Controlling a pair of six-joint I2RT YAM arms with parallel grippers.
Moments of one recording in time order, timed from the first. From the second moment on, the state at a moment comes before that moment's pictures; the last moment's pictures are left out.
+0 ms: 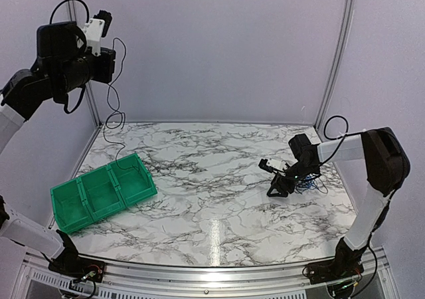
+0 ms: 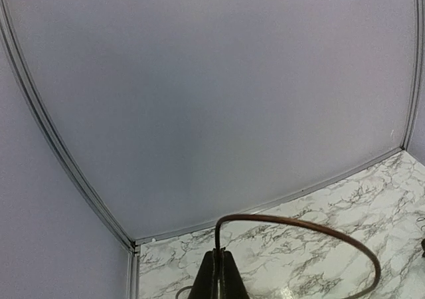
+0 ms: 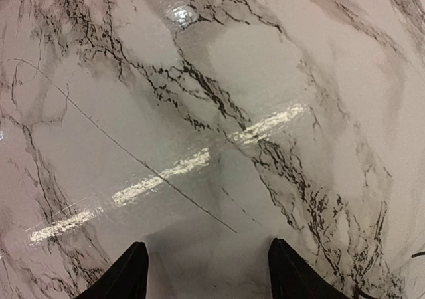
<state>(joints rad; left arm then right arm) -0.70 1.29 1.76 -0.60 -0.54 0.14 0.27 1.78 0.98 -0.45 -0.45 -0.74</state>
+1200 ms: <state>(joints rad) -0.67 1.05 1.13 -0.57 -0.59 0.01 0.29 1.80 1.00 -0.43 -0.44 -0.74</state>
